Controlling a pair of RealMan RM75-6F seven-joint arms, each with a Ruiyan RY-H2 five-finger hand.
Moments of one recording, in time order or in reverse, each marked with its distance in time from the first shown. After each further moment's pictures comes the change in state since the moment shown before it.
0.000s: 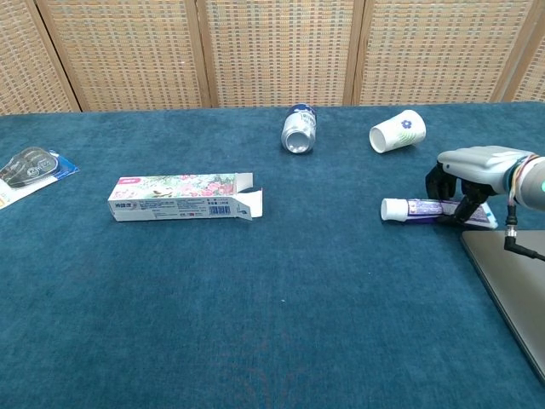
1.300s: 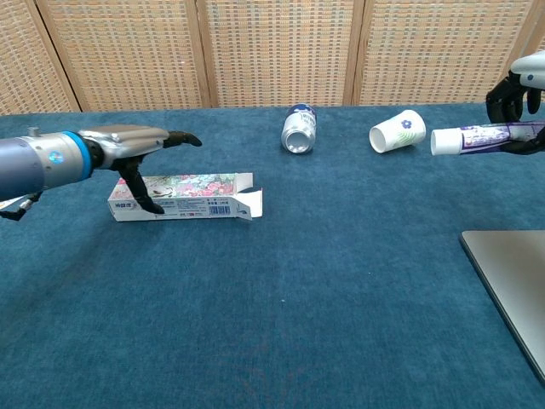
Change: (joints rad) left arm -0.734 -0.545 -0.124 0.684 -0.214 -0.776 0.065; right arm -0.084 0.403 -0.024 -0.365 -0.253 0.170 0.069
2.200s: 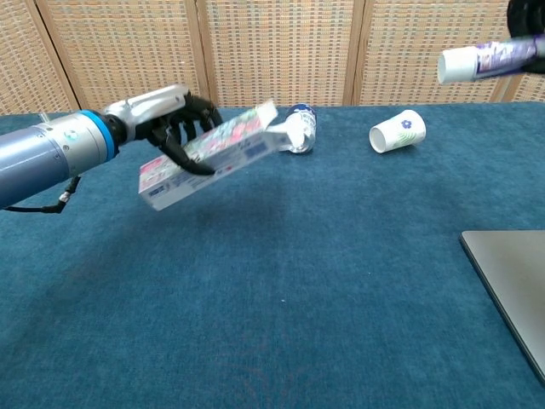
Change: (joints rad) left arm -0.003 -0.058 -0.019 -0.002 0.177 0.240 -0.460; right arm -0.019 0.234 0.054 -0.282 -0.075 0.132 -0.091
